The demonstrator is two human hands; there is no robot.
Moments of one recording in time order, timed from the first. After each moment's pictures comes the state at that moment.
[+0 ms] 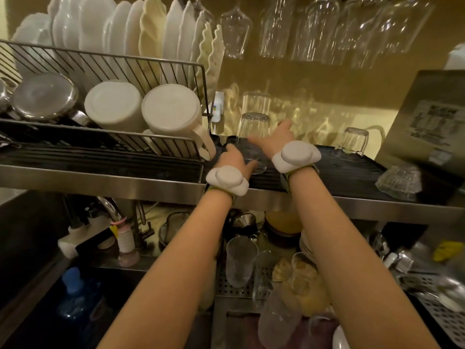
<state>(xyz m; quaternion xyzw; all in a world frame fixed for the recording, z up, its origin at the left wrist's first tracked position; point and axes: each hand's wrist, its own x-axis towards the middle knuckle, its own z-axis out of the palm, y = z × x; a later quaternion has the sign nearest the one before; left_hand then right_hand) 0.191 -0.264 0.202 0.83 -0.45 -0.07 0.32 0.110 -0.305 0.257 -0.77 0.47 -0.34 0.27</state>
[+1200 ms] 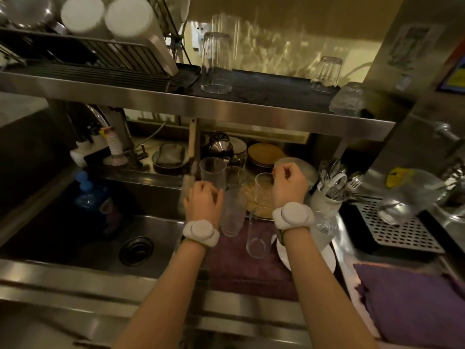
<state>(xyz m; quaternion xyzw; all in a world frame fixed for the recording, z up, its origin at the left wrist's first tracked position) 0.019 -0.145 0.003 0.85 -0.34 0.04 0.40 -0.096 -0.241 0.071 -0.66 0.45 -0.48 0.37</state>
